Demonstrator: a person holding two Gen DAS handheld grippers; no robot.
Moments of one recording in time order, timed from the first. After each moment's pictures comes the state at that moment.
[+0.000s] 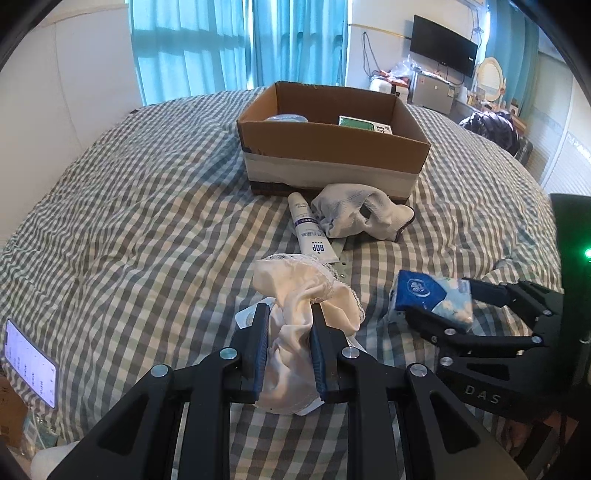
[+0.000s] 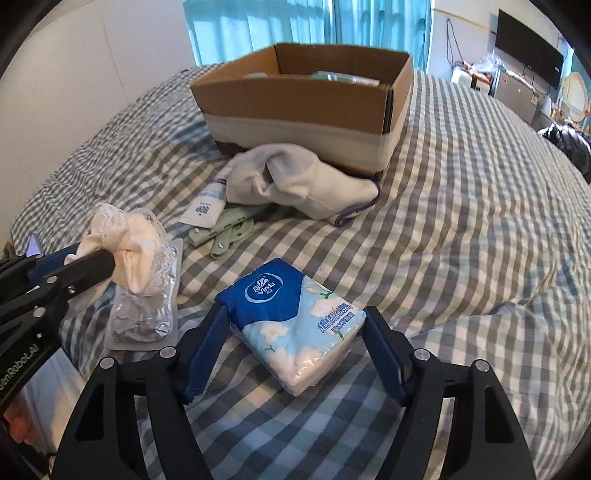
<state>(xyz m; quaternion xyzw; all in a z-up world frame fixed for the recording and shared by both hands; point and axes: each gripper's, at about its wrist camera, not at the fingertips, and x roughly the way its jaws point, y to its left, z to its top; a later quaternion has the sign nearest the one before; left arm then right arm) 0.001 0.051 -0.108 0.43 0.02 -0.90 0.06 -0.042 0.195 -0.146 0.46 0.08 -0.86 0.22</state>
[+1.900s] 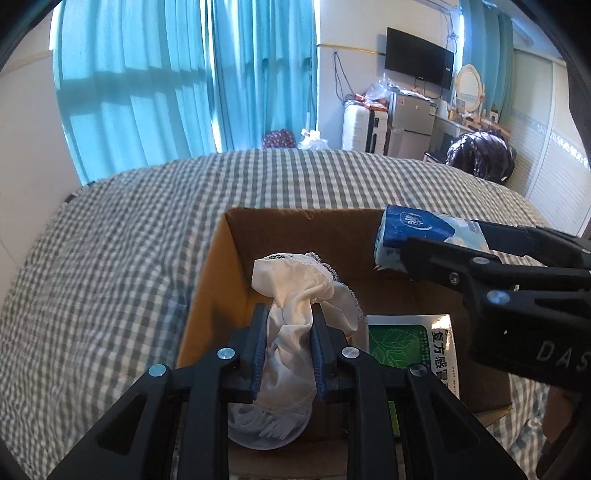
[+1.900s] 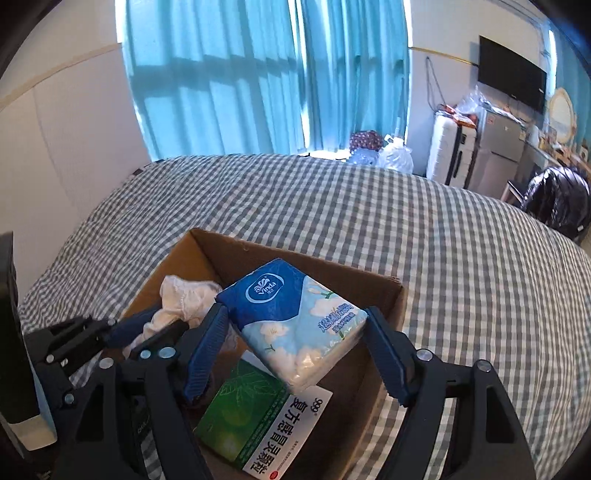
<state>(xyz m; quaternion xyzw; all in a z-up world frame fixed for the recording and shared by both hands) -0.257 0.034 -0.067 0.38 -0.01 -0.92 -0.01 -0.305 0.161 -0.042 0.38 0.03 -0.90 0.19</state>
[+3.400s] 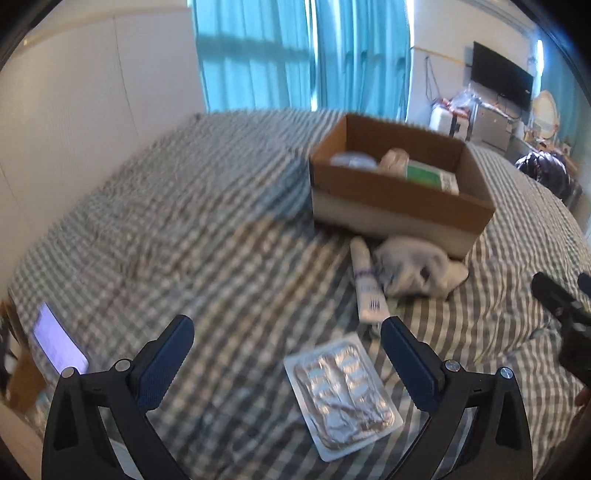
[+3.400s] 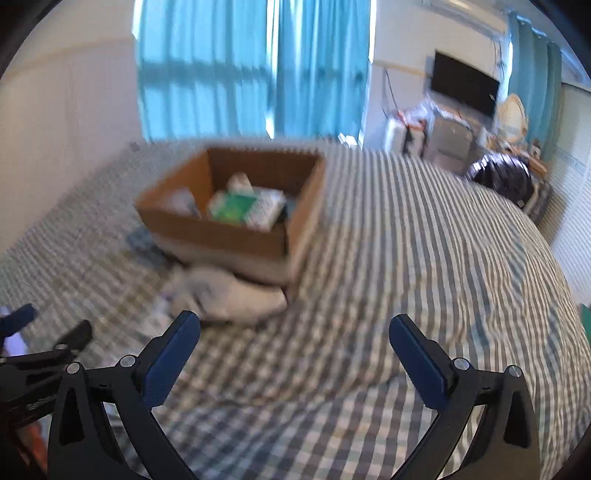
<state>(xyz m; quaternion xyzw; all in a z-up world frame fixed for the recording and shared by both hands) -0.022 0.033 -0.096 0.41 0.05 -0.89 0.18 -0.065 0.225 -0.075 0.37 0.07 -0.92 0.09</state>
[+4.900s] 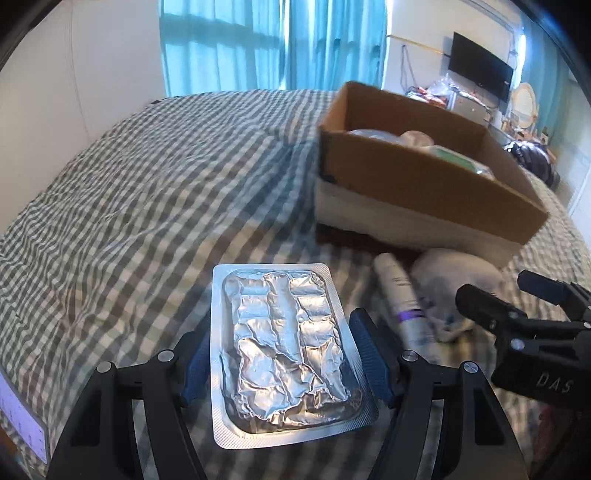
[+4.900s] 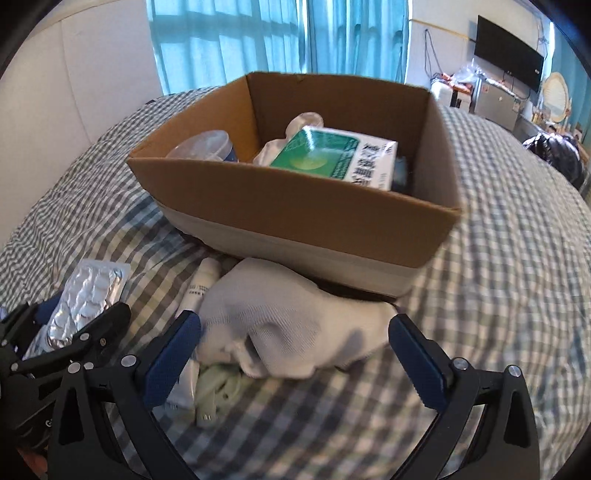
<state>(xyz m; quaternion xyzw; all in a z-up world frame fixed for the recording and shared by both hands) -0.092 -0.029 -0.148 0.42 0.04 -0.90 0.10 -0.151 0.133 -0.146 0.43 0.06 -0.88 0.17</state>
